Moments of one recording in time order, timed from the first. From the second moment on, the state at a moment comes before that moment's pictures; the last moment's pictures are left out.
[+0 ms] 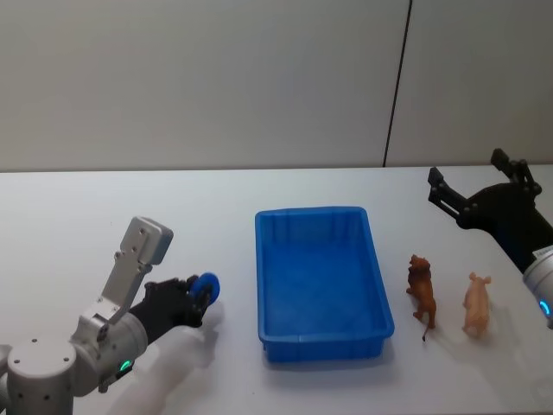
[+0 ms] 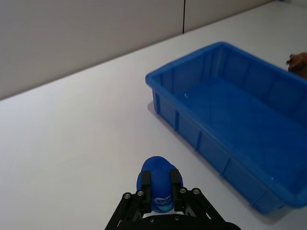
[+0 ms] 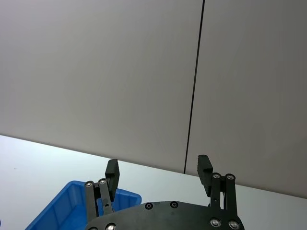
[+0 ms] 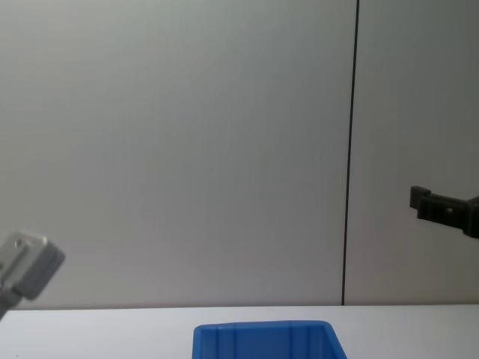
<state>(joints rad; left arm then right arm) -0.13 0.49 0.39 -1.42 -0.39 0.21 -0.21 -0.01 0.34 -0.23 -1.77 0.29 0.03 0.07</state>
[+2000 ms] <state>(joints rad) -0.31 0.38 0.41 -1.34 -0.38 0.01 -0.59 -0.01 0.34 -0.23 -1.77 0.29 0.03 0.07</state>
